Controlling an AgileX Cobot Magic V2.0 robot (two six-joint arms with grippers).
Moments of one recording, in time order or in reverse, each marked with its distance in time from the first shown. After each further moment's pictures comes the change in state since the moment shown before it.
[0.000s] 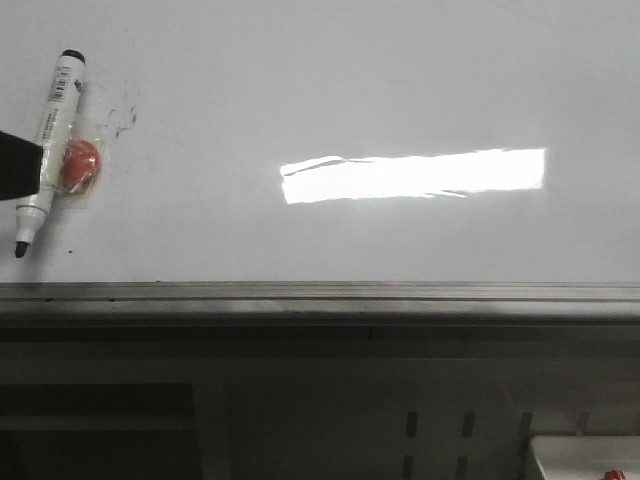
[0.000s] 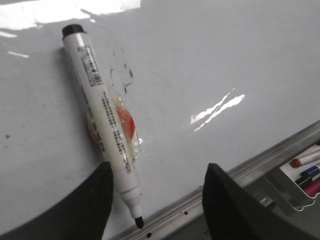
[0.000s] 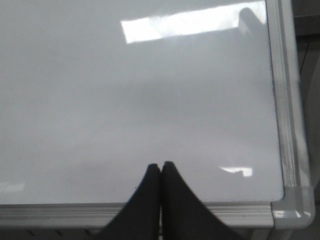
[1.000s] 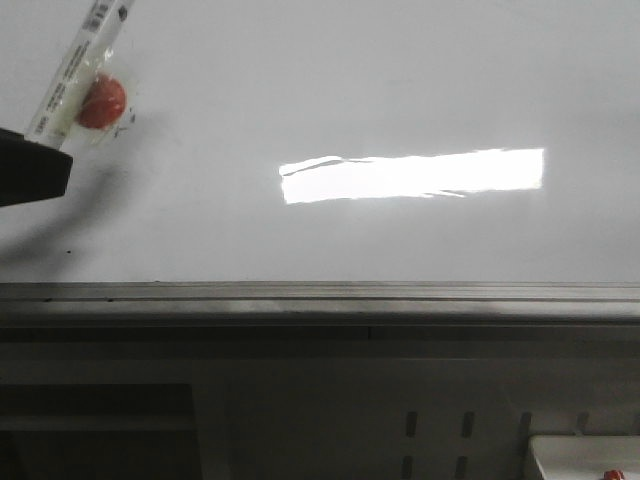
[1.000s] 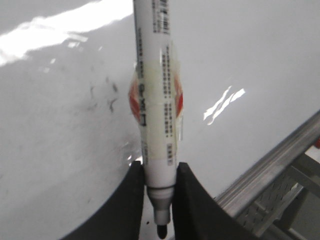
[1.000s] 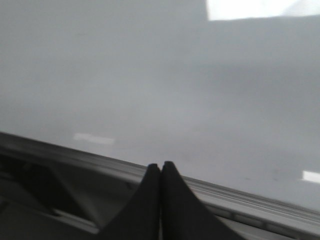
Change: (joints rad) left arm 0.029 0.092 -0.002 0.285 -0.142 0.024; right arm 0.253 0.002 -0.123 0.225 0.185 -0.184
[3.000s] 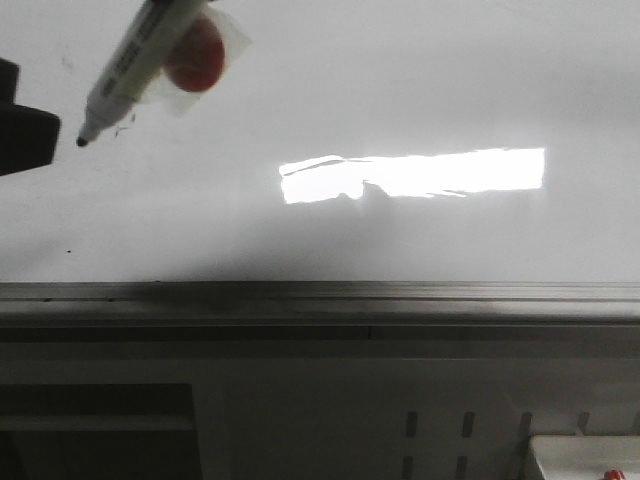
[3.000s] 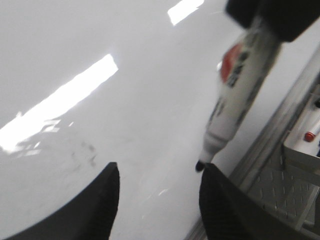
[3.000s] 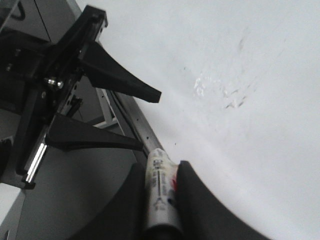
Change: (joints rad) left arm 0.000 -0.154 0.035 0.174 -0.007 0.002; right arm 0.704 0.940 -0.595 0.003 -0.249 -0.189
